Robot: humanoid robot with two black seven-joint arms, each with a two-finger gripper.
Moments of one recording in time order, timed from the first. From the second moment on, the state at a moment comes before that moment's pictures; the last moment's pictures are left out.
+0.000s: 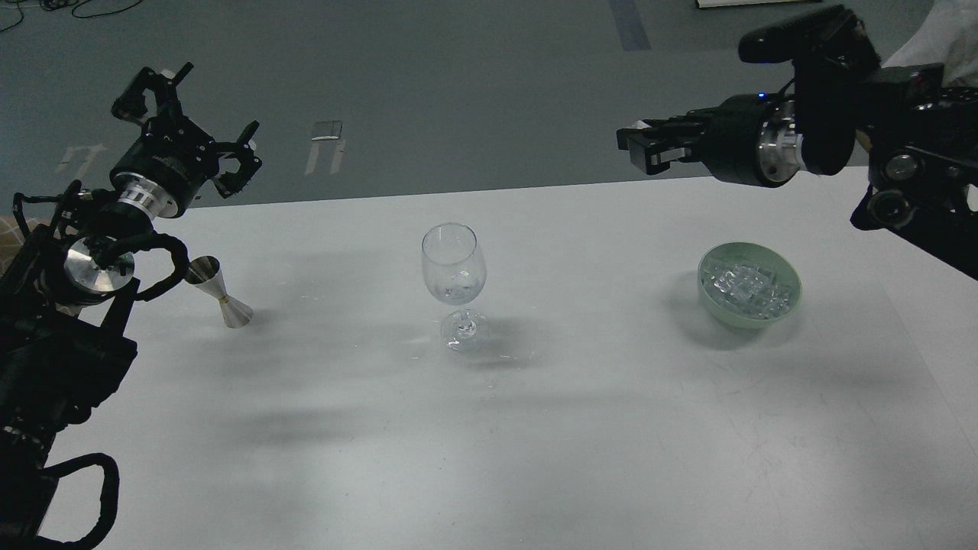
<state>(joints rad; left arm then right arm) -0.70 0.36 -1.32 -0.72 0.28 -0.39 0.07 1.11 -0.60 0.50 1.47 -1.57 0.49 -0.16</state>
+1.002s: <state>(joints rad) -0.65 0.40 -1.34 -0.71 0.27 -0.40 0.07 1.14 -0.13 0.41 1.32 -1.62 0.49 -0.27</state>
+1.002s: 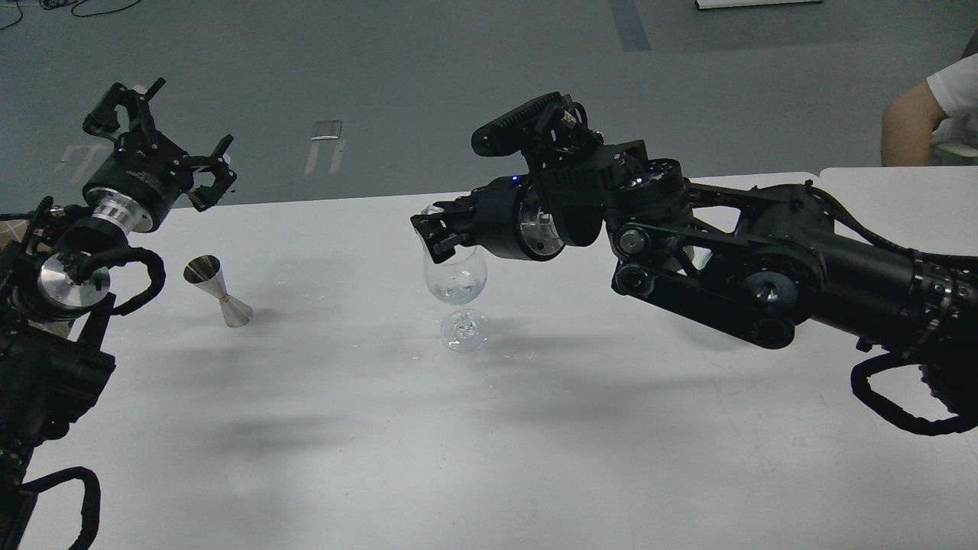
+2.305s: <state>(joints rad) -0.65 0.40 -1.36 -0.71 0.27 -0.39 0.07 1.14 -0.15 0.41 1.37 -1.62 0.49 -0.27</state>
